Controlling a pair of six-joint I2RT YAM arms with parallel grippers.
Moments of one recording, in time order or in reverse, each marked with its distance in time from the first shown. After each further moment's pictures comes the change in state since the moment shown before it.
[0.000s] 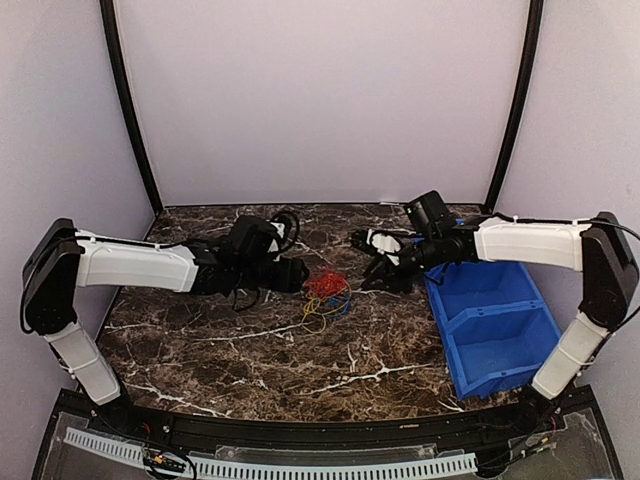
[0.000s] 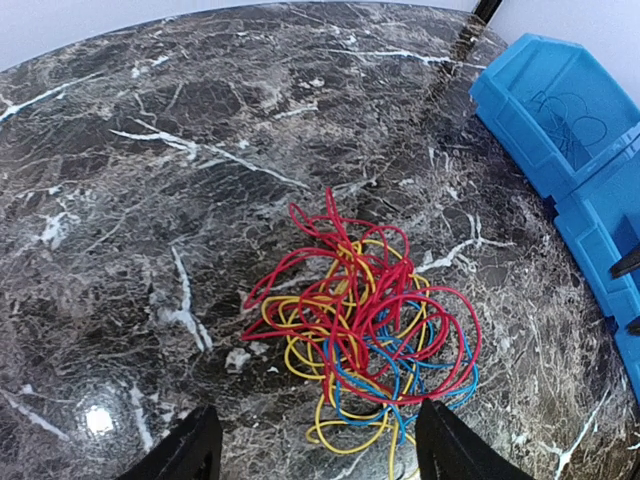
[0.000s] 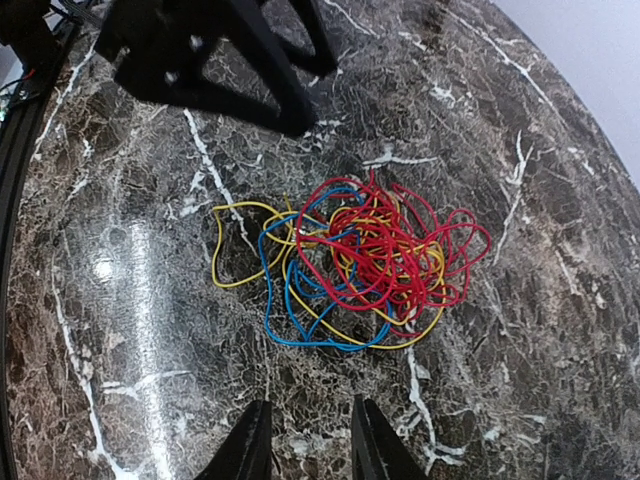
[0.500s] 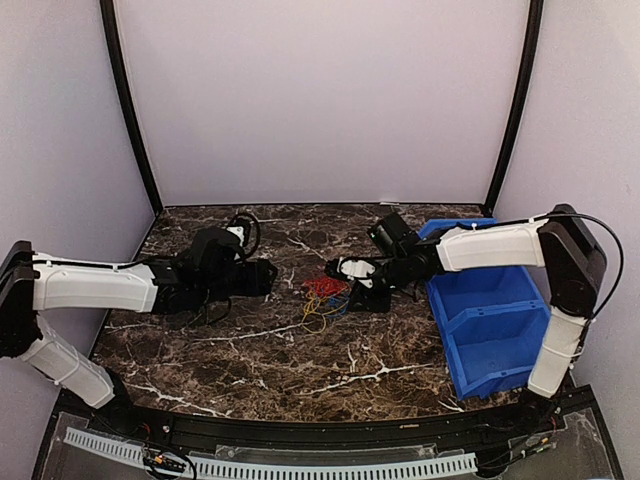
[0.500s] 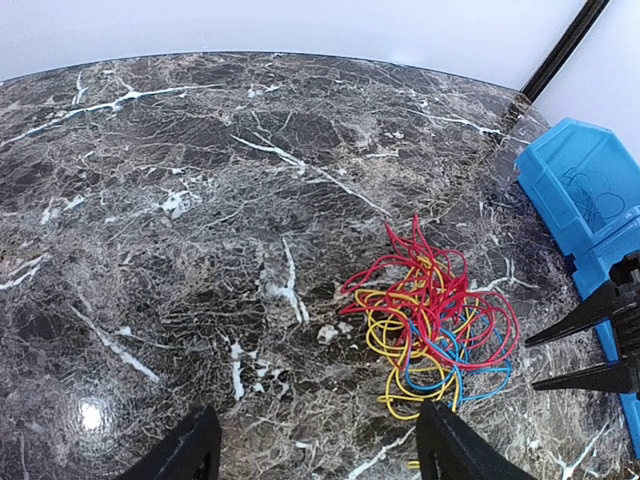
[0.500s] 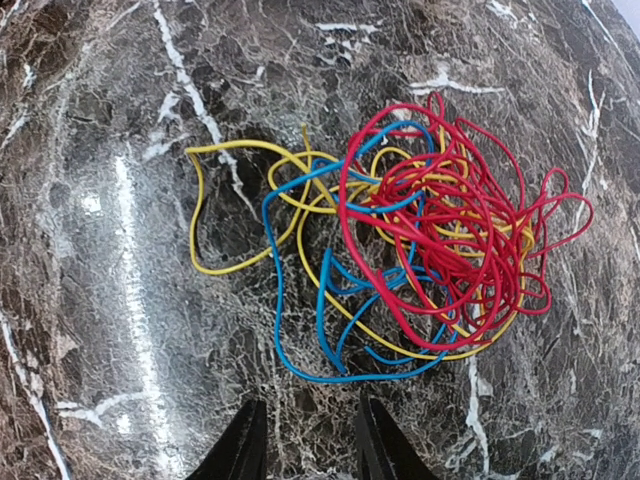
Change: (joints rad) left arm 0.016 -0.264 -0.250 0.068 -0.150 -0.096; right arm 0.147 0.209 0.084 -0.027 0.216 0.019
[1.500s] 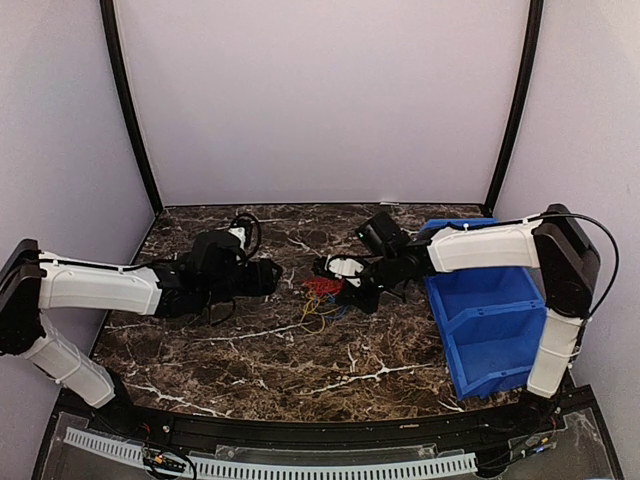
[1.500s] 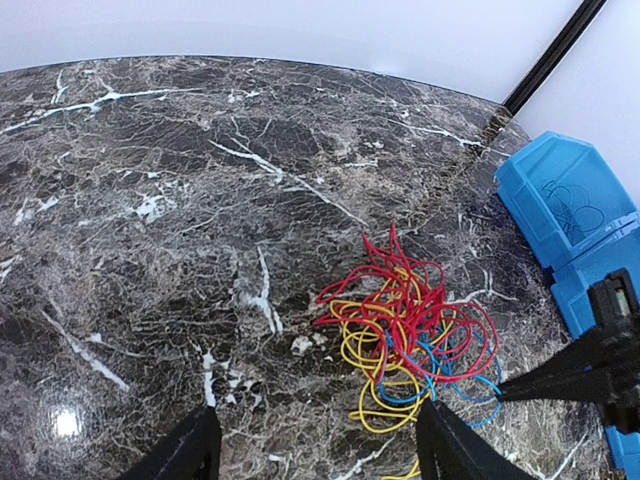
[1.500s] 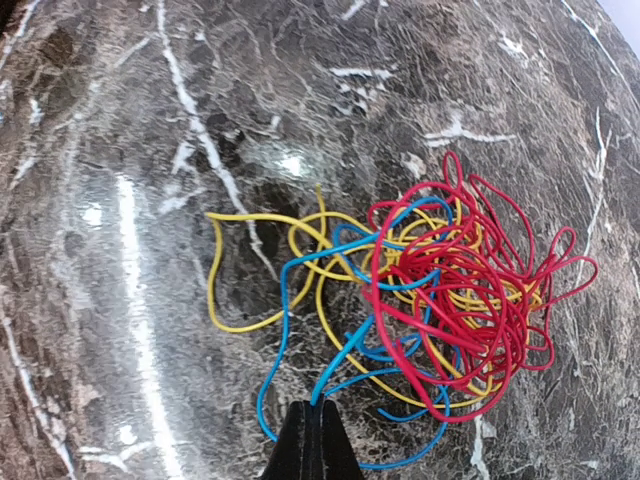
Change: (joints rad) left arm 0.000 0.001 -0.040 0.097 0.032 -0.037; right arm 0.051 0.058 0.063 0.019 0.039 0.056
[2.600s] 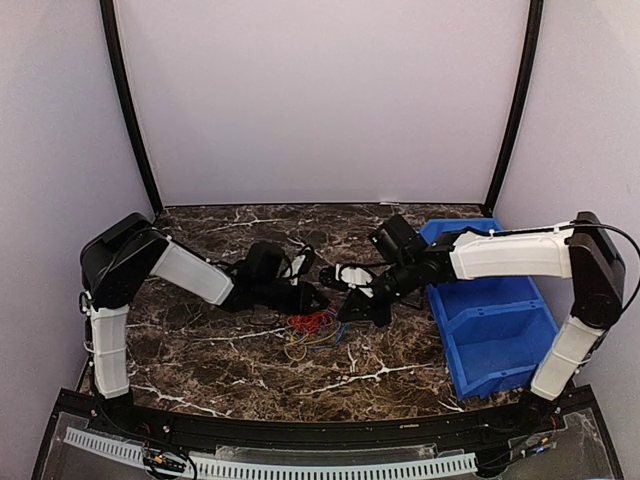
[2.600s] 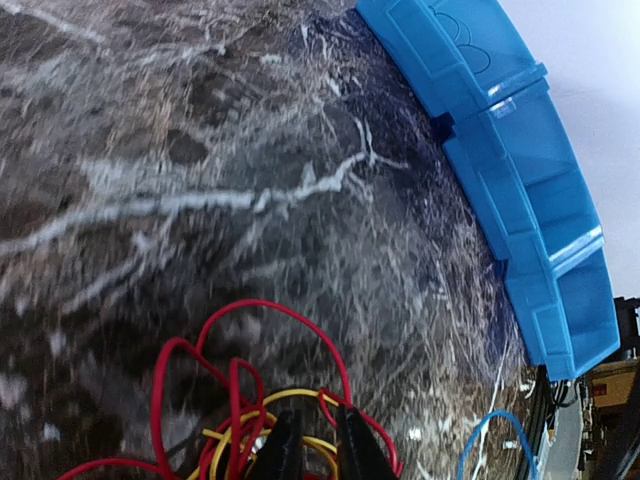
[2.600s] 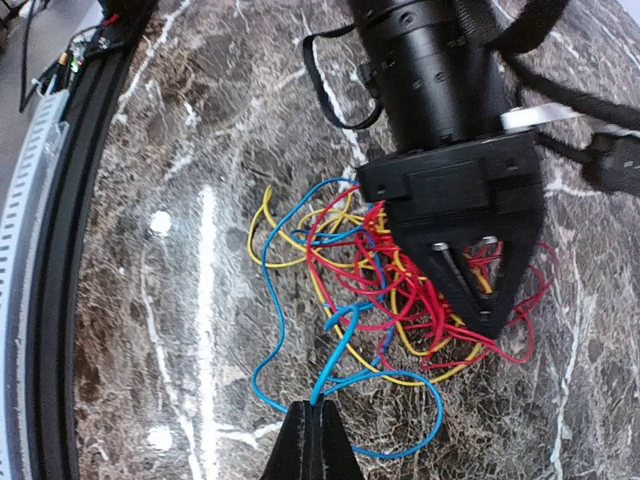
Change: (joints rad) left arm 0.071 0.640 0.309 0.262 0.740 -0.020; right arm 0.029 -0.169 -0.135 -0.032 -0.215 -0.029
